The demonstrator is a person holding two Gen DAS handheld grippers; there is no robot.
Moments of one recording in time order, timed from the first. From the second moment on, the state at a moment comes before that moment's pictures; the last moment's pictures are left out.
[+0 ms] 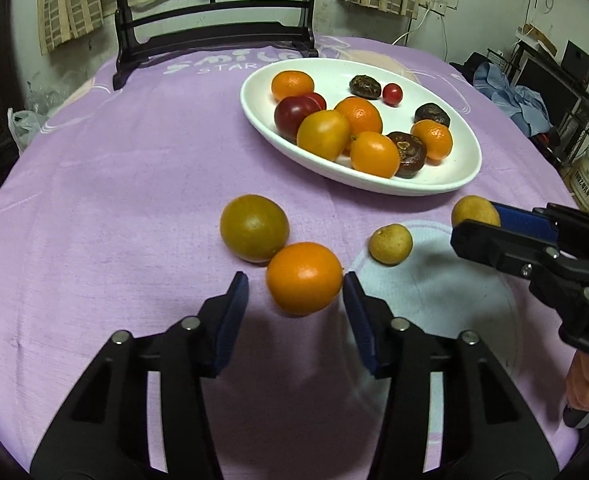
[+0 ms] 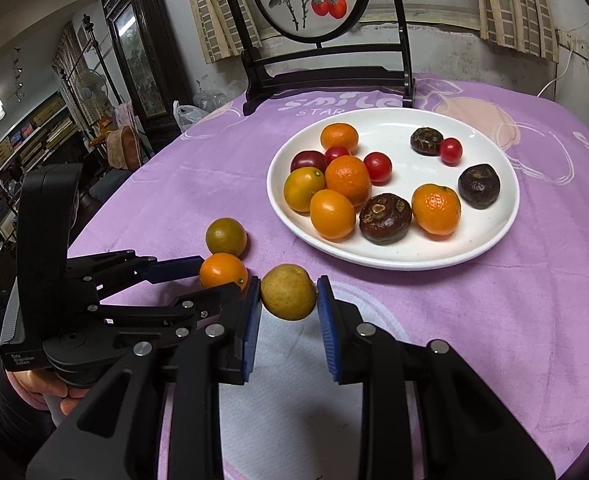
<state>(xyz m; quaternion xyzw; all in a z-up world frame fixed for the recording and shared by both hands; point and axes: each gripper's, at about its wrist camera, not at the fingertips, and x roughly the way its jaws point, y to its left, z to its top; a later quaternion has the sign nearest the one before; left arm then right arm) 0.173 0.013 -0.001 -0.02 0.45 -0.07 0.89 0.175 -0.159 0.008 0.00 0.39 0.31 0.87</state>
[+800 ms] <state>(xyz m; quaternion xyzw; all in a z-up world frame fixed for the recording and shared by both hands) 0.178 0.015 0.045 -0.04 0.38 -0.08 0.92 0.190 -0.164 0.032 0.00 0.32 0.25 0.91</state>
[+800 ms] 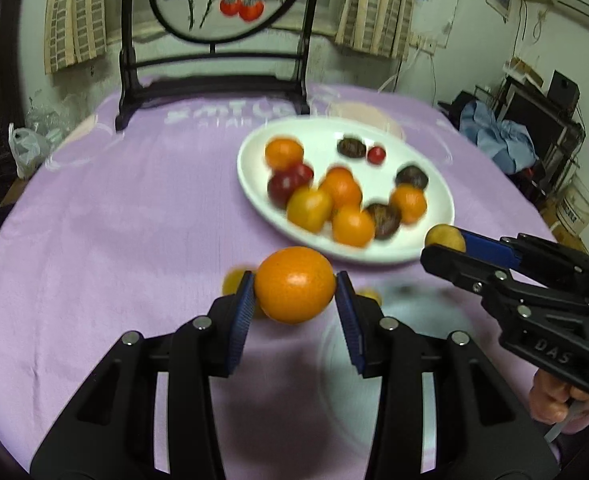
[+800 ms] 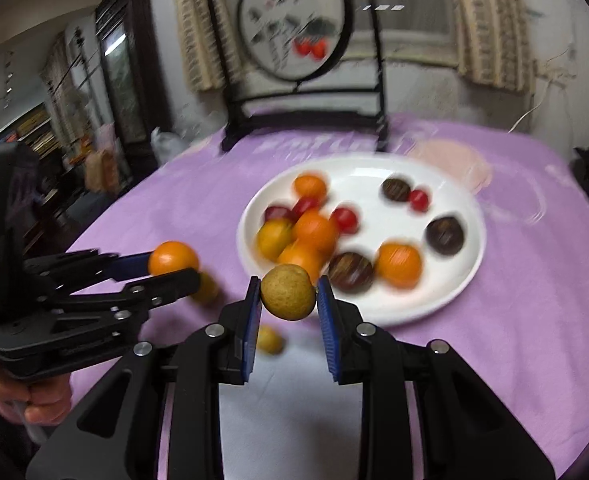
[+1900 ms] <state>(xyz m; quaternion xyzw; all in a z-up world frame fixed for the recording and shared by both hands) 0.249 0.023 0.096 -0.04 0.32 0.03 0.95 0.241 -0.178 0.035 0.03 0.33 0.25 0.91</state>
